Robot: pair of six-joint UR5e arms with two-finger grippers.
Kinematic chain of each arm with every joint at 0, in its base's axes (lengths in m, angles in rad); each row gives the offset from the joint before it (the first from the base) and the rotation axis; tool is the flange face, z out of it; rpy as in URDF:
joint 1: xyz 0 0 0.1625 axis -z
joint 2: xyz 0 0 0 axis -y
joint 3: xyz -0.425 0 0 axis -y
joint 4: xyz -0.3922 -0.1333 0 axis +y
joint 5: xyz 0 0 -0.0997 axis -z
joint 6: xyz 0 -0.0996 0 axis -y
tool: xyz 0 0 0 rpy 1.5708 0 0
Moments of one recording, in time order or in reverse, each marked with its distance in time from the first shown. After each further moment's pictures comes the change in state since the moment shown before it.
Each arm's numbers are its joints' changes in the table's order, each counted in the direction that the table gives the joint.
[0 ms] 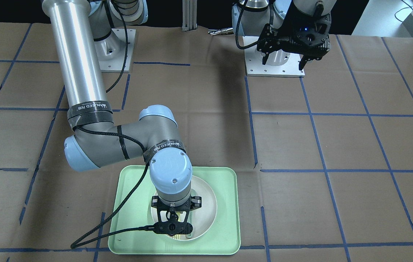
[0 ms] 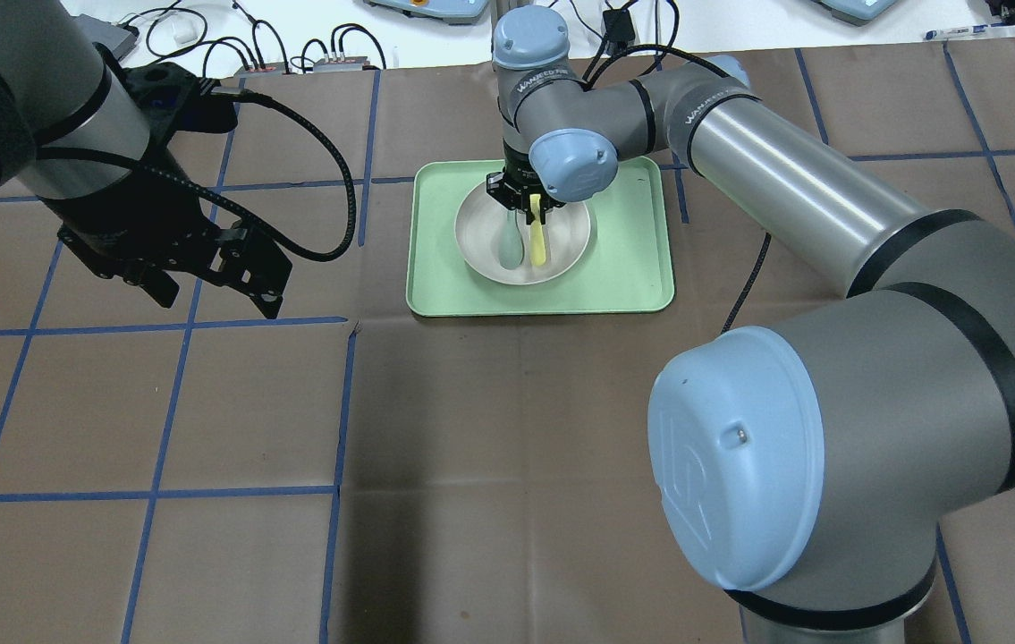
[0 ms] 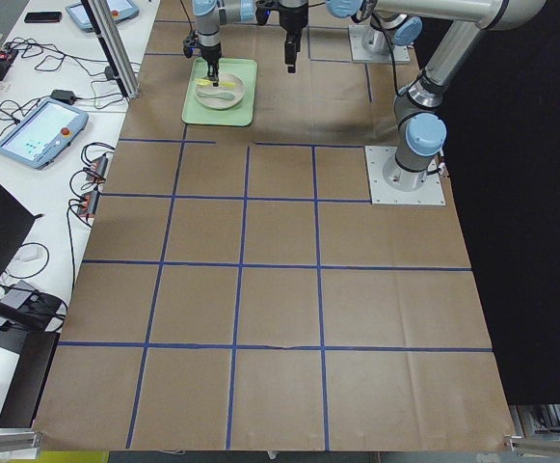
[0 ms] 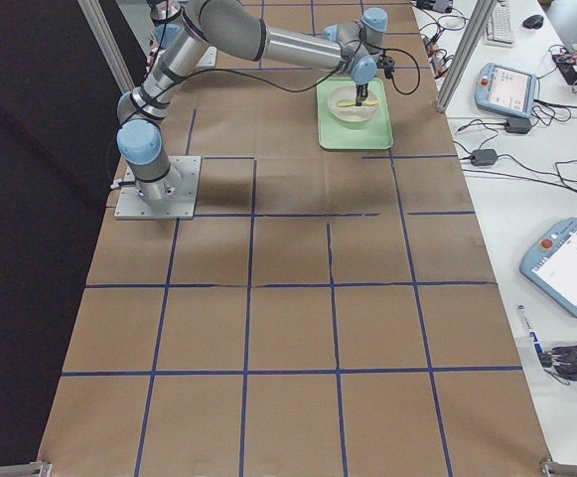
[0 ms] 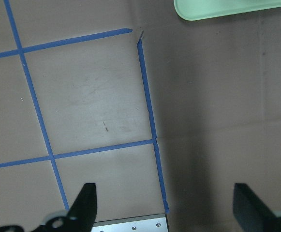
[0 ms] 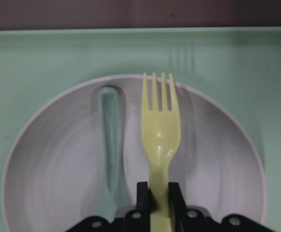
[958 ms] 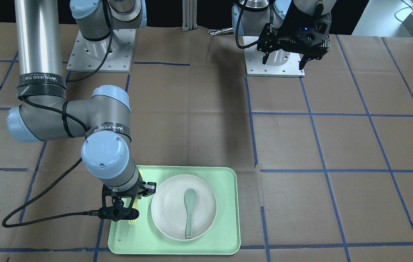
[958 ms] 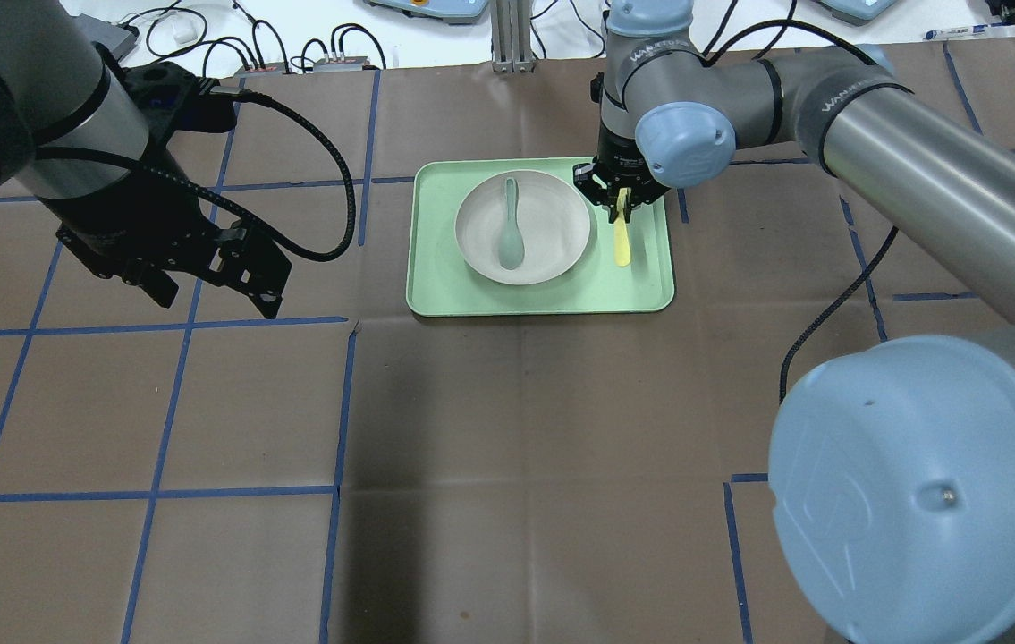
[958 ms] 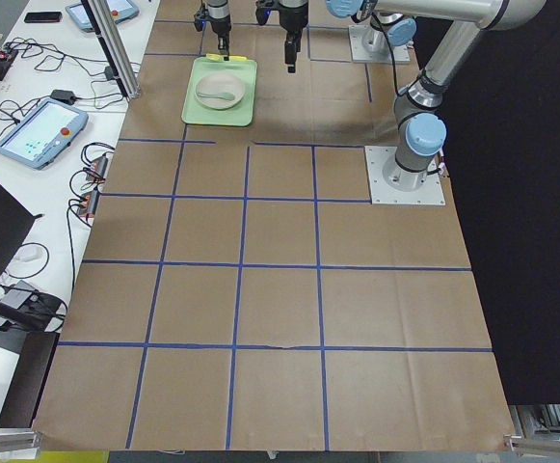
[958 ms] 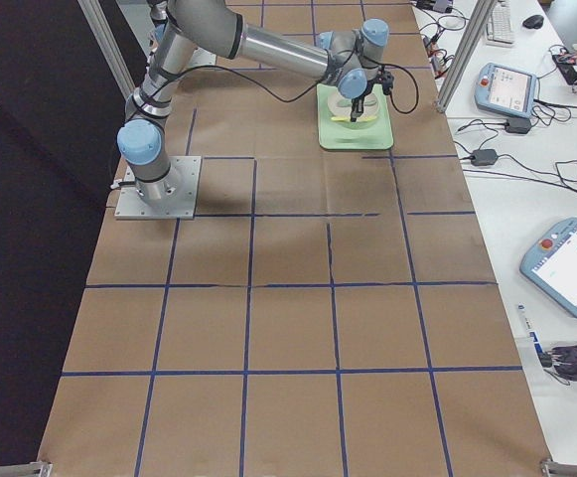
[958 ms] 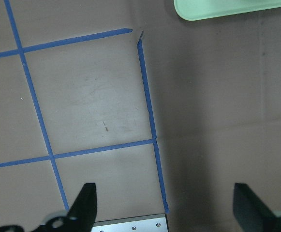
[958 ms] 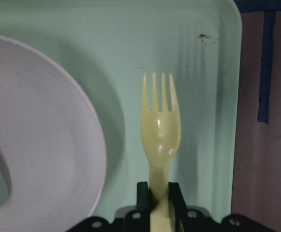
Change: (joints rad) left arm 0.000 0.002 0.000 0.001 0.001 0.005; right arm 0.158 -0.166 0.257 0.057 -0.002 -0.154
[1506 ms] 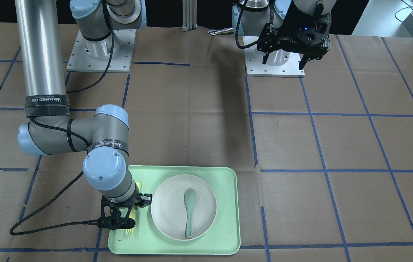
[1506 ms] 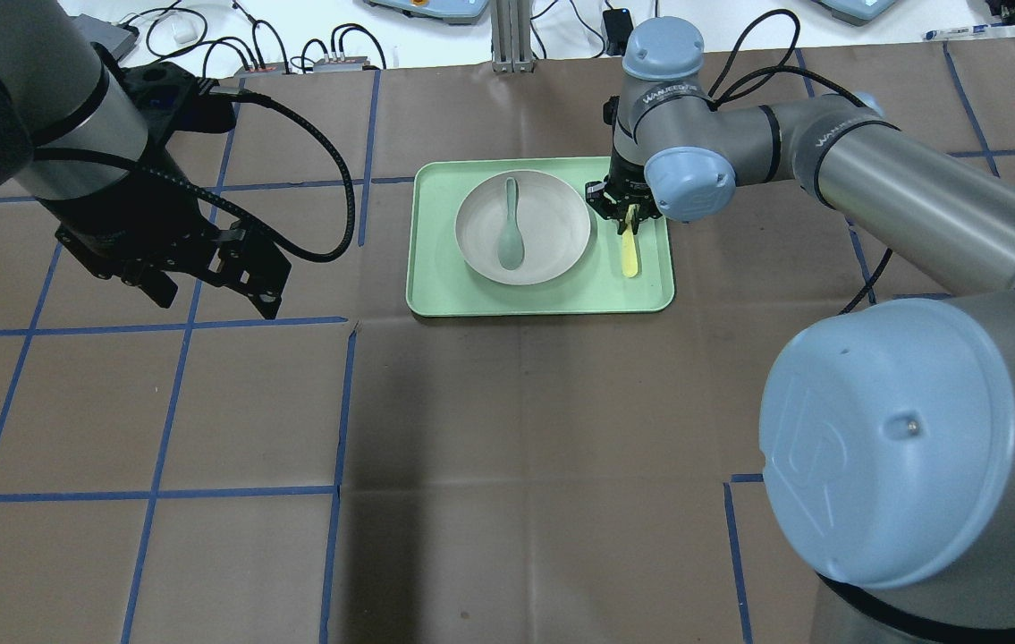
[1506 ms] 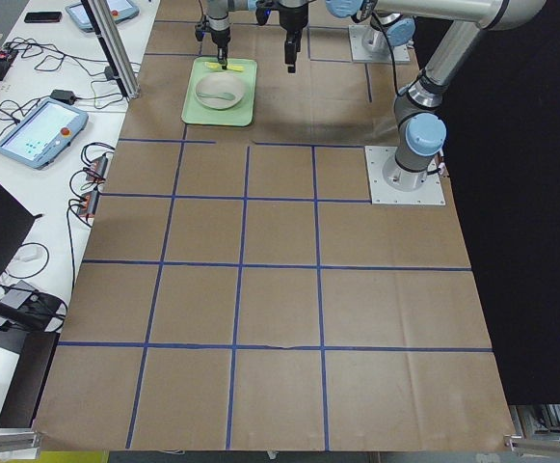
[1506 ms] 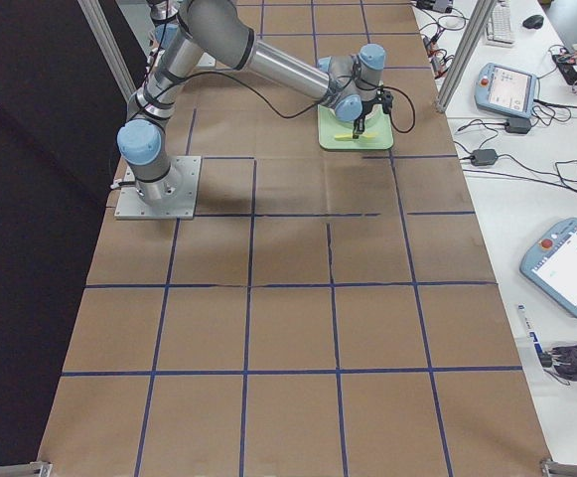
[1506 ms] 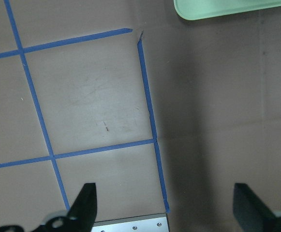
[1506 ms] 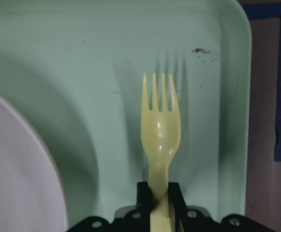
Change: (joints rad) left arm 0.000 0.000 0.000 0.000 0.000 -0.002; right arm 0.017 0.073 0.039 0.145 -0.007 -0.010
